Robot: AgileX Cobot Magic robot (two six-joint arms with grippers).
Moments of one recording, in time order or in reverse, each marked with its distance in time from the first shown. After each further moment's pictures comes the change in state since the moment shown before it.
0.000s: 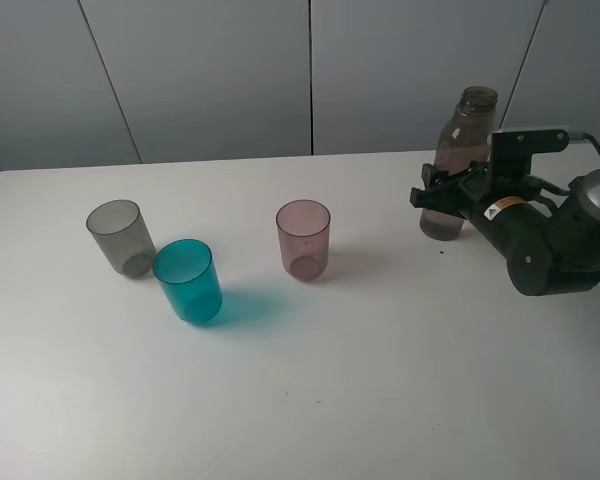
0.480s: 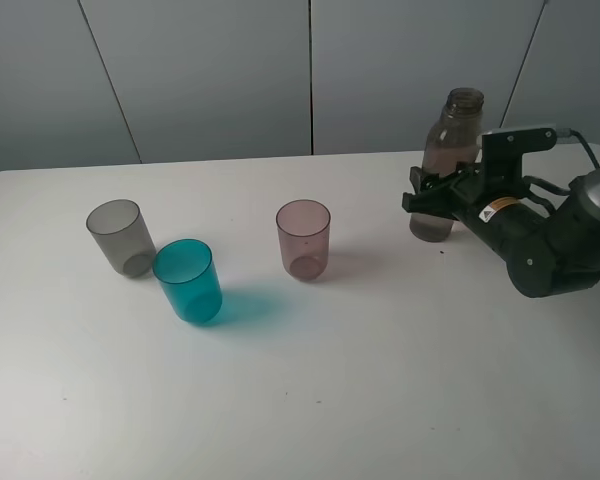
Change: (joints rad) left arm 0.000 0.000 0.000 0.000 0.000 -0.002; right arm 0.000 -0.010 0.000 -0.110 0.014 0.004
